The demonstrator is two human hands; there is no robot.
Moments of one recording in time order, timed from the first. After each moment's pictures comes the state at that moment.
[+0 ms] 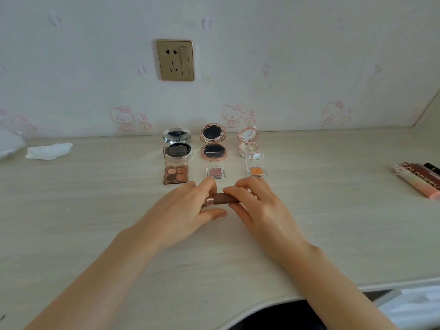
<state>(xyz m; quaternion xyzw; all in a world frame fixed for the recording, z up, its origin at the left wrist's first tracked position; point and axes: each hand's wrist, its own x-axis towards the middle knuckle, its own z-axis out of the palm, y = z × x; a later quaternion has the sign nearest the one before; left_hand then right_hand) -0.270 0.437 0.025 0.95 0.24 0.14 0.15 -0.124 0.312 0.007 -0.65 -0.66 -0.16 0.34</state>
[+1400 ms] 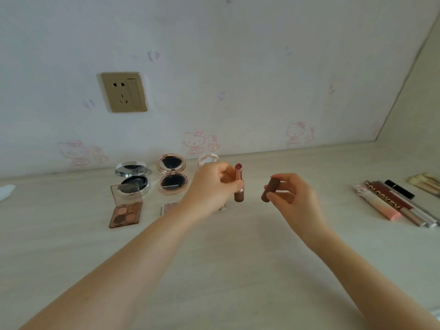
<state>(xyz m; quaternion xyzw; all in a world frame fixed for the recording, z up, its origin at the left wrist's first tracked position) -0.103 0.421 0.070 0.81 0.27 0.25 0.45 0.022 0.284 0.028 -0.72 -0.35 0.09 0.59</state>
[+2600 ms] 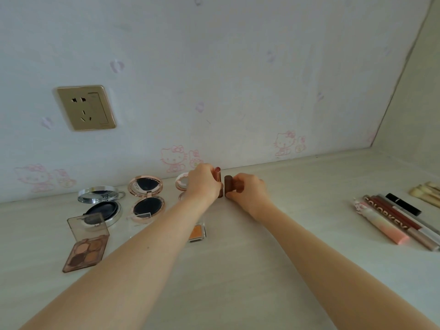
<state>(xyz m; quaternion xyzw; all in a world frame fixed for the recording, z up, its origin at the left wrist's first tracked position) 0.006 0.485 0.045 0.83 0.42 0.23 0.29 0.108 0.410 -0.003 -0.80 -0.40 0.09 0.43</state>
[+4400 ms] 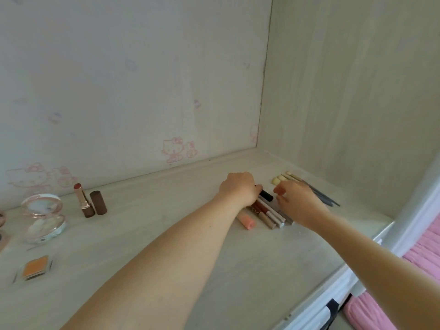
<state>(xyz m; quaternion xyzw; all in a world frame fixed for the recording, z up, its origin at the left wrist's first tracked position) 0.236 0.254 0.024 0.97 0.17 0.06 0.17 0.279 0.098 0.010 -0.94 -0.29 -0.09 0.16</state>
